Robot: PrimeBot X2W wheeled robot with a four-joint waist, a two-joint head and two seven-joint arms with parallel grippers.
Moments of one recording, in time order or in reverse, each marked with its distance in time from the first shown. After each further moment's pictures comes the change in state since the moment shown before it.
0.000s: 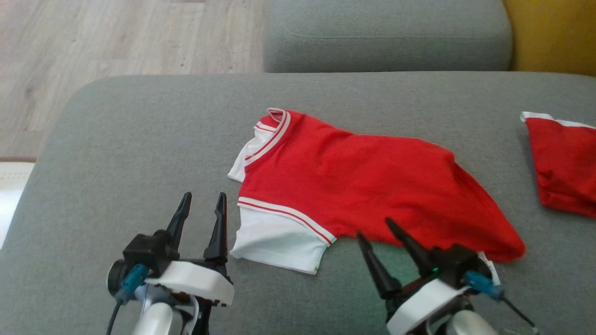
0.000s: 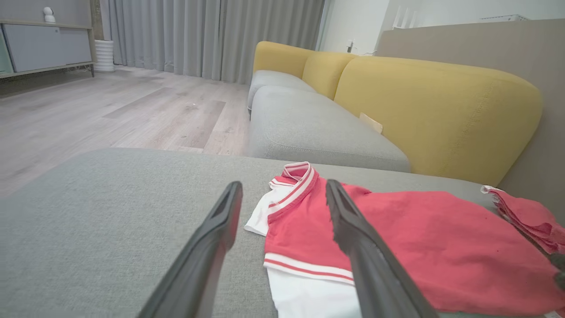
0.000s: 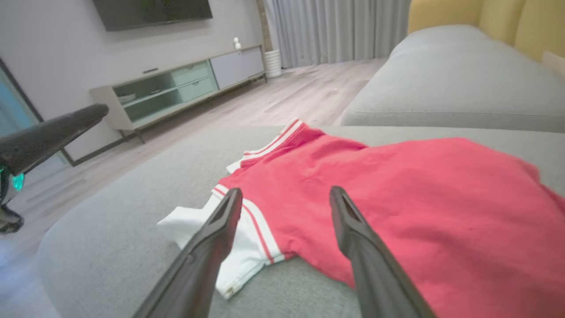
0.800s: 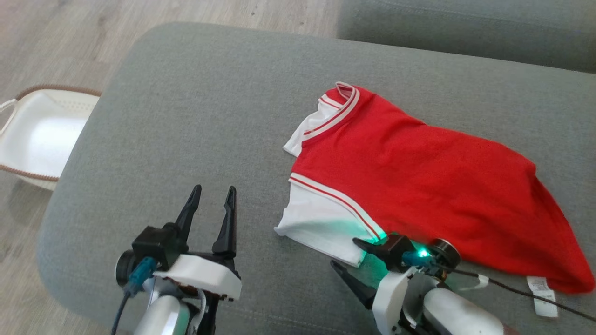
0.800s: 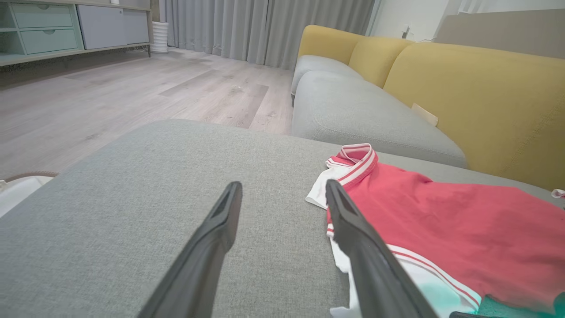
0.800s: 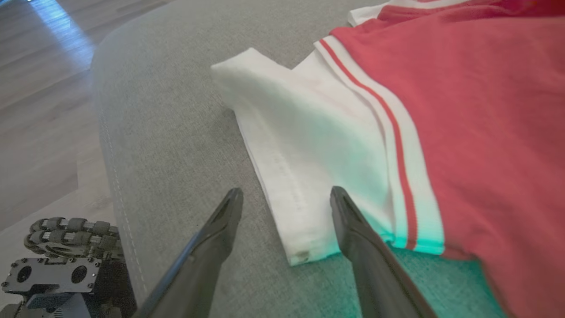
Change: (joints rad) left arm -0.030 0.000 -0.035 0.006 -0.004 0.000 0.000; right arm -0.313 -0.086 0.442 0.364 0.088 0.000 0.084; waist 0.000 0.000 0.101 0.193
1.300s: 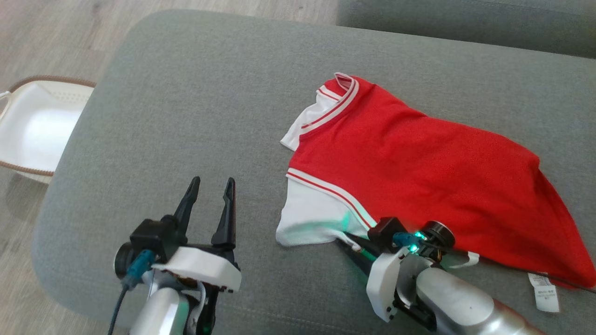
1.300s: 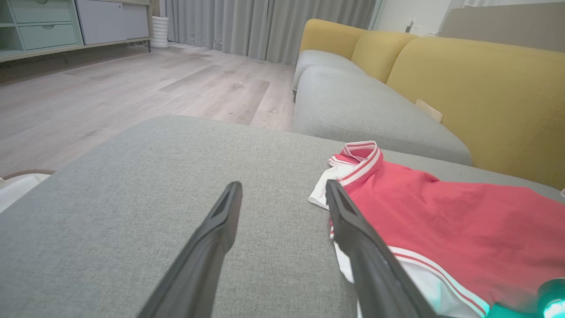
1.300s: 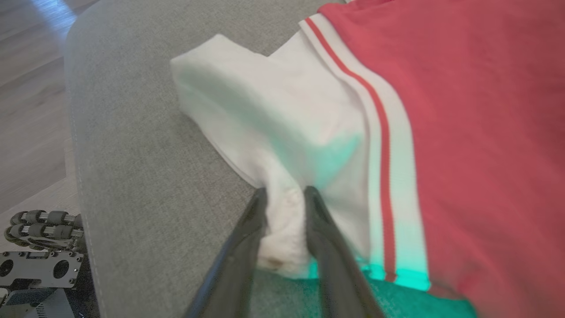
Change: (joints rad) left arm -0.023 0.000 0.000 -0.002 -0.007 0.007 0.000; right arm -0.131 0.021 0.119 0.140 0.072 0.000 0.004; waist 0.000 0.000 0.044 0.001
